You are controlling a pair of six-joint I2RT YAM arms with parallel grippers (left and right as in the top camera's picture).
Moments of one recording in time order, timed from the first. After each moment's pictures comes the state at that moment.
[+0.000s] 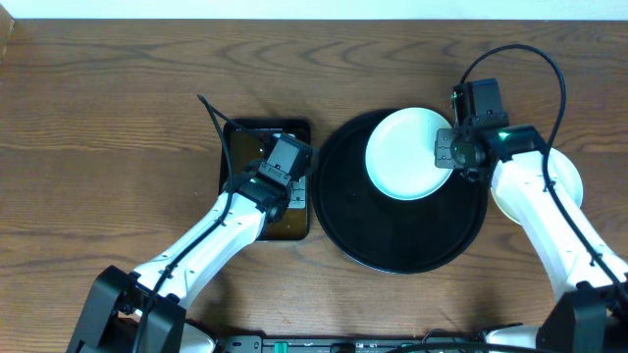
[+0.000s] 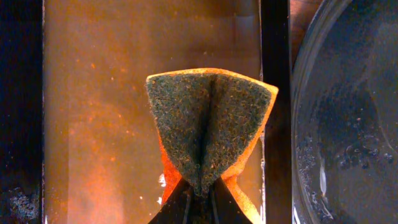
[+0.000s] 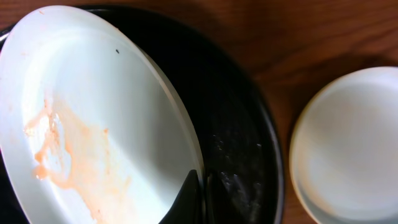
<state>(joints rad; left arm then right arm) -0.52 1.52 0.90 -0.52 -0.20 -0.45 0.20 1.56 1.18 -0.76 0.16 0.24</state>
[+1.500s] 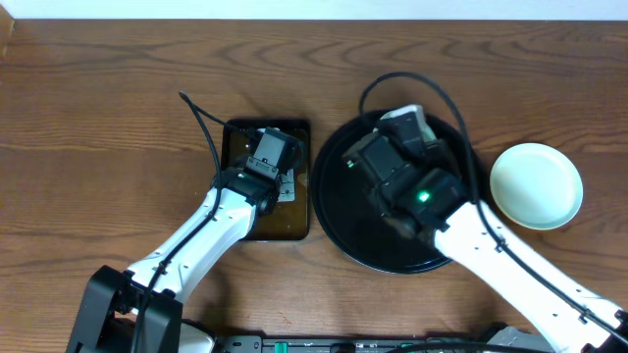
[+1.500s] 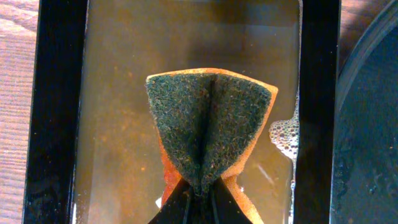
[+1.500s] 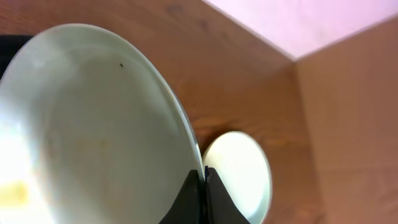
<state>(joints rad) -0.45 1.52 0.90 -0.51 -0.22 -0.45 0.70 1.44 1.18 -0.86 0.90 0.24</state>
